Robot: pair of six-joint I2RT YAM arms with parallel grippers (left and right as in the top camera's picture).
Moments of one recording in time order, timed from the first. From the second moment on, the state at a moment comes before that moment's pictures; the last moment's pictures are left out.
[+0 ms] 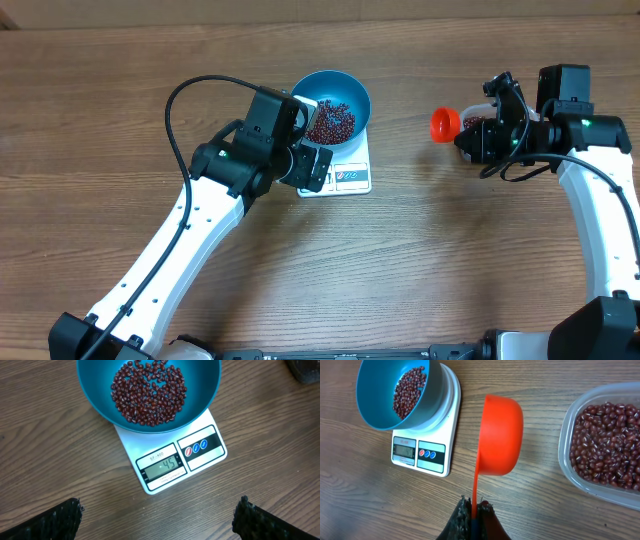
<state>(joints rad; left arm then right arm) -0.46 1.49 1.29 -0.78 0.04 -0.10 -0.10 1.53 1.32 -0.94 -0.51 -0.14</state>
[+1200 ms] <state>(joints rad) -0.46 1.49 1.29 -0.78 0.05 -0.10 -0.10 1.53 1.40 -0.88 -0.05 -0.01</state>
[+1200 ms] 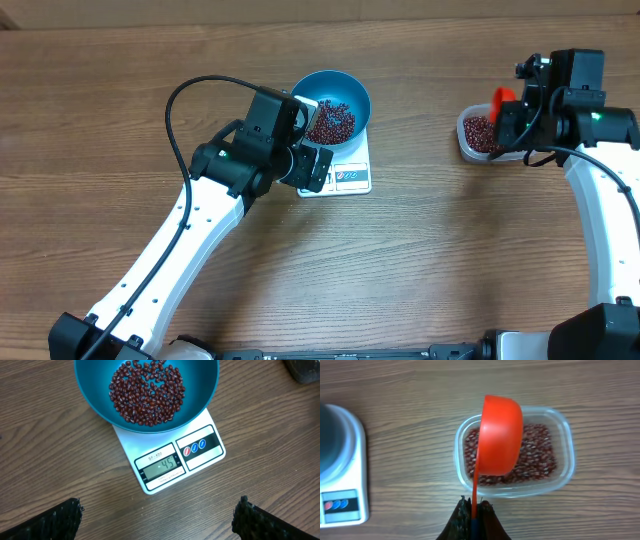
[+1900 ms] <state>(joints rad) -0.46 1.49 1.29 -0.78 0.05 -0.10 -0.11 1.66 1.40 -0.83 0.17 -0.13</state>
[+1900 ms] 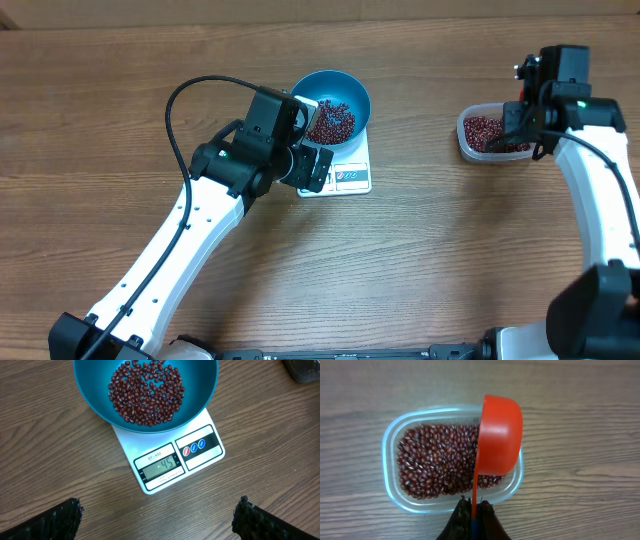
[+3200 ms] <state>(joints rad) -0.46 1.49 1.29 -0.78 0.05 -0.10 -0.11 1.86 1.40 -0.82 0.04 -0.23</state>
